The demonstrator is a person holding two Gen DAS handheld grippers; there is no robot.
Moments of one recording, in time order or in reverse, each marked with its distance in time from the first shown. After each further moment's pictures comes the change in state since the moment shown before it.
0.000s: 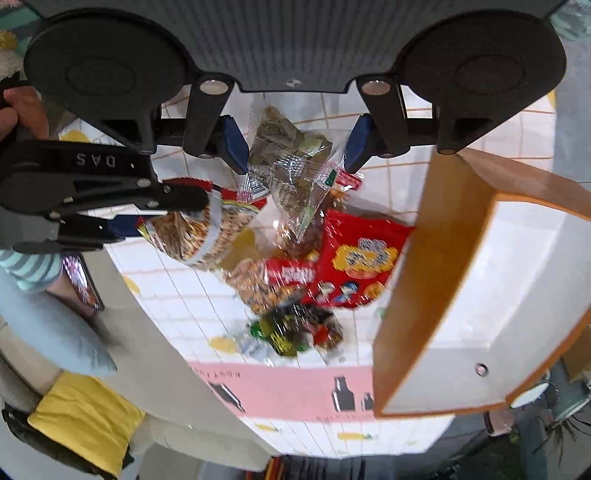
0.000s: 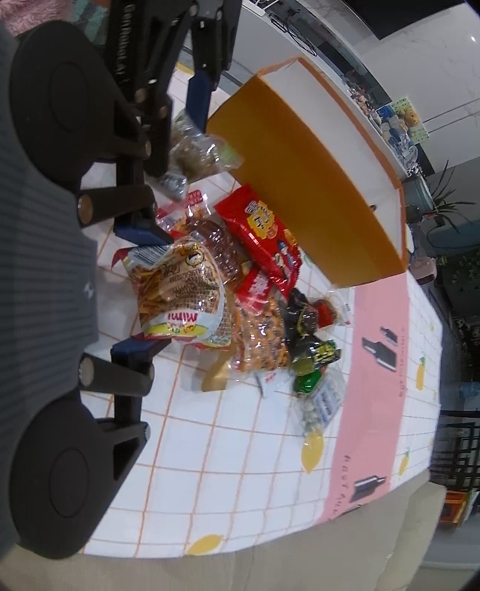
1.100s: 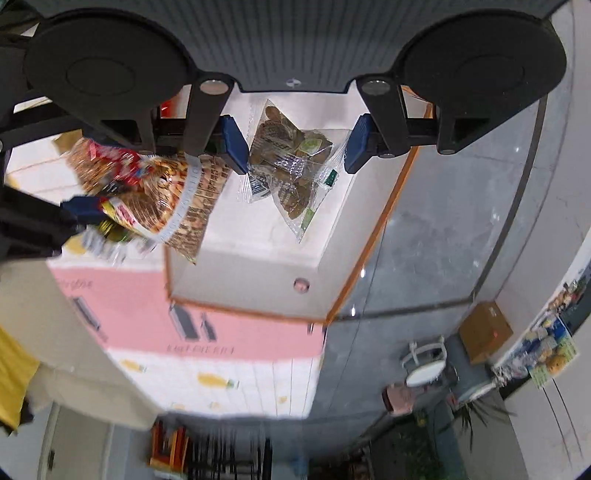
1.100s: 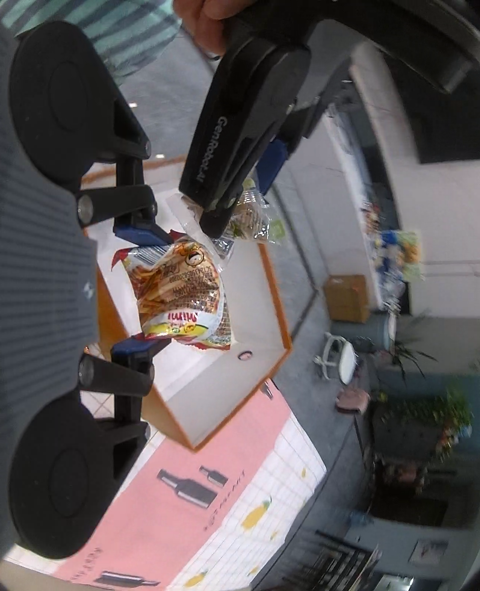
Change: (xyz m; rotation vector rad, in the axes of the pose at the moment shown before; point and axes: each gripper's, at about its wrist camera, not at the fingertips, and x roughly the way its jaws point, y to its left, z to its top) left arm -0.039 0.139 0.109 -0.073 -0.009 0.308; right arm 0.025 0.154 0.166 -0.478 -0.096 0.166
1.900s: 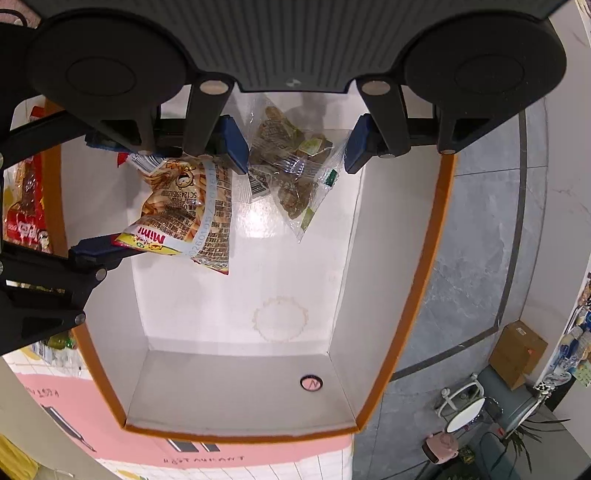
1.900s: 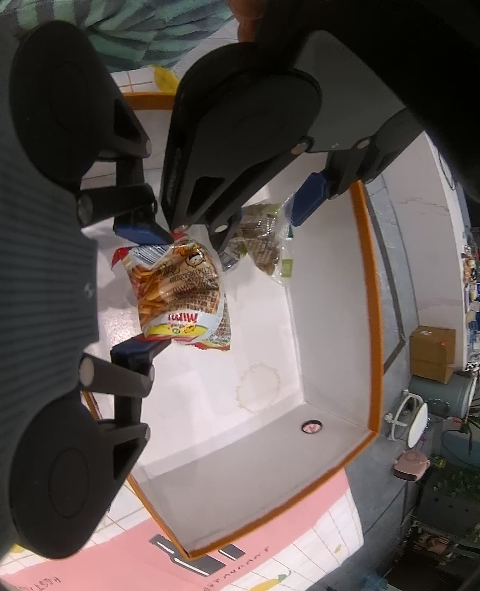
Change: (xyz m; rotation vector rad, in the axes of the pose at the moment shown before) left arm 0.092 0.006 -0.012 0.189 0.232 0.026; right arm 0.122 0.005 0.003 -0.150 0.292 0.096
